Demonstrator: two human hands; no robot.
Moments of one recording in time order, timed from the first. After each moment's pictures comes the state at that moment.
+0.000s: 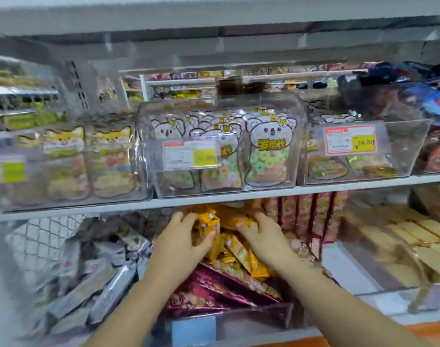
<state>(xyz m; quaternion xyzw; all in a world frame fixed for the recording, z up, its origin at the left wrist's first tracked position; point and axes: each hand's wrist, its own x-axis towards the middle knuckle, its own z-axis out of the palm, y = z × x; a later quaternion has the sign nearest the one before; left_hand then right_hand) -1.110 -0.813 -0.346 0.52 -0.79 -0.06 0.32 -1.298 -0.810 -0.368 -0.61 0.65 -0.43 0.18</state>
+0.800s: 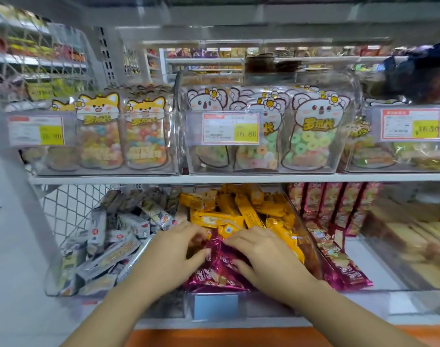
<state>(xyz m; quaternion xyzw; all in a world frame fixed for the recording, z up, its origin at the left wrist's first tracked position) -1.045 -0.796 -0.368 0.47 -0.84 -0.07 0.24 -1.251 -0.768 -0.383 -0.85 0.48 -0.19 -0.07</state>
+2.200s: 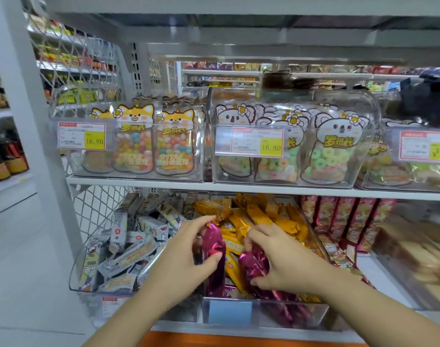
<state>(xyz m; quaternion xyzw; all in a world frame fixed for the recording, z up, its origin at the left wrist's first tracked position) -1.034 -0.768 -0.362 0.45 -0.77 -0.23 0.39 -1.249 -0.768 -0.343 -0.85 0.51 -0.10 0.04</state>
